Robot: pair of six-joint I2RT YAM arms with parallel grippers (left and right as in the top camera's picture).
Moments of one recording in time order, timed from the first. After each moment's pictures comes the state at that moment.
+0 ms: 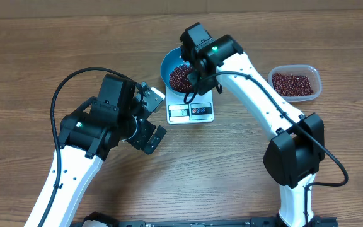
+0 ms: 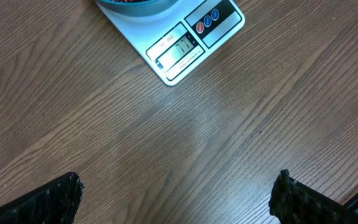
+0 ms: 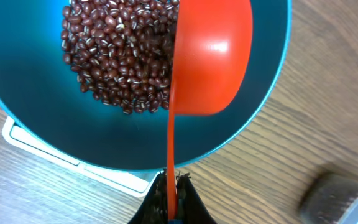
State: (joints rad) left arm -0.35 1.24 1.24 -1.11 0.15 0.27; right arm 0.55 2.10 1.97 -1.20 0.17 -0.07
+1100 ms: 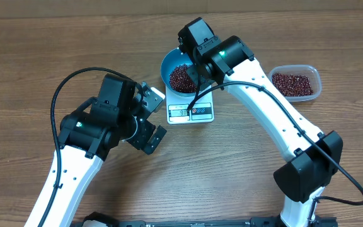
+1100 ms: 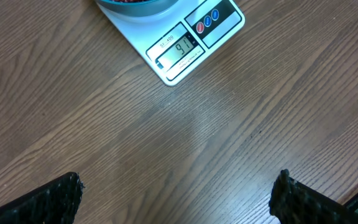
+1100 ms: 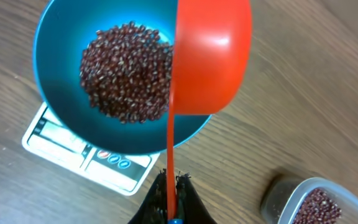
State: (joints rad) left arm -0.35 1.24 1.24 -1.11 0.15 0.27; right arm 0.59 1.97 1.97 -1.18 0.24 -0.08
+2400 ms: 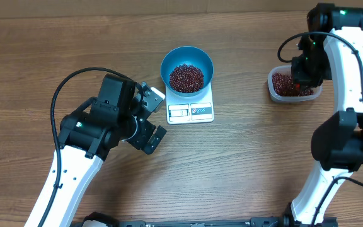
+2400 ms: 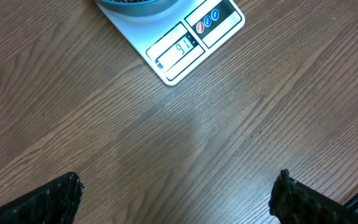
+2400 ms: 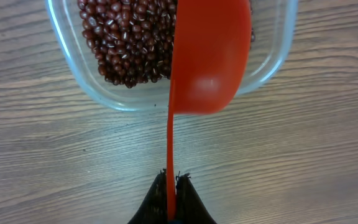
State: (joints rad) left arm -0.35 1.24 1.24 -1.11 0.15 0.27; right arm -0.09 2.11 2.09 -1.64 0.11 0.02
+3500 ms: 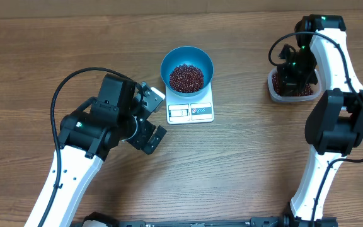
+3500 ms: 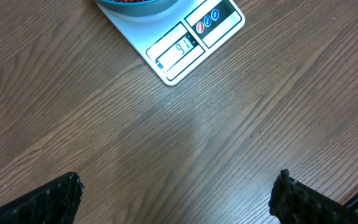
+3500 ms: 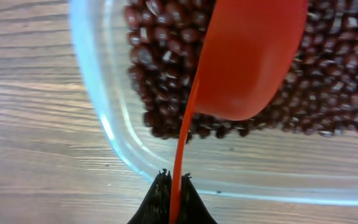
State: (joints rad) left arm -0.35 1.24 1.24 -1.11 0.15 0.27; right arm -0.09 2.29 2.08 -1.59 -0.09 -0.13
